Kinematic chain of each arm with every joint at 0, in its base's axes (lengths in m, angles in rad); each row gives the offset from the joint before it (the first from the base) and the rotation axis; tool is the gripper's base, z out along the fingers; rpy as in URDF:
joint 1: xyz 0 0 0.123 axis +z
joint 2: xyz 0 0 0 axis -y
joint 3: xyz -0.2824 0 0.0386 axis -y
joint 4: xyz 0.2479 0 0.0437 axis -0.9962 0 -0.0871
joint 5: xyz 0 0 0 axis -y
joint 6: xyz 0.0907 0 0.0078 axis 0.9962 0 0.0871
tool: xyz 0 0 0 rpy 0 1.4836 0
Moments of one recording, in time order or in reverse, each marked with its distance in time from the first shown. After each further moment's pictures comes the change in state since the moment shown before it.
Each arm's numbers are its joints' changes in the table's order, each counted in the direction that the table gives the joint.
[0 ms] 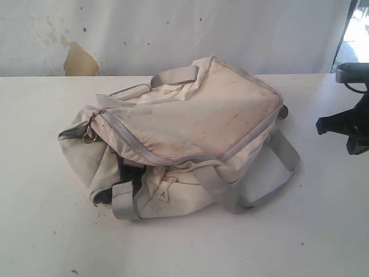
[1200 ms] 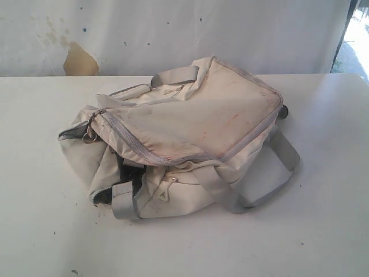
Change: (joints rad) left arm 0.000 0.914 -0.415 0.000 0.274 0.030; right arm 0.000 0.893 -0.348 -0.045 0.158 -0.068
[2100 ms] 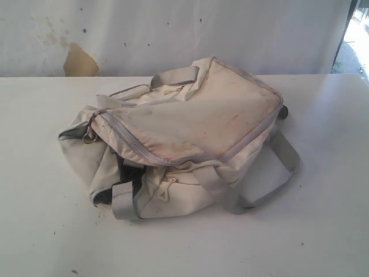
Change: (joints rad) left arm 0.000 0.458 -0.174 0.009 0.107 -0.010; right arm 0.087 0.713 -0.176 -0.009 0.159 -0.009
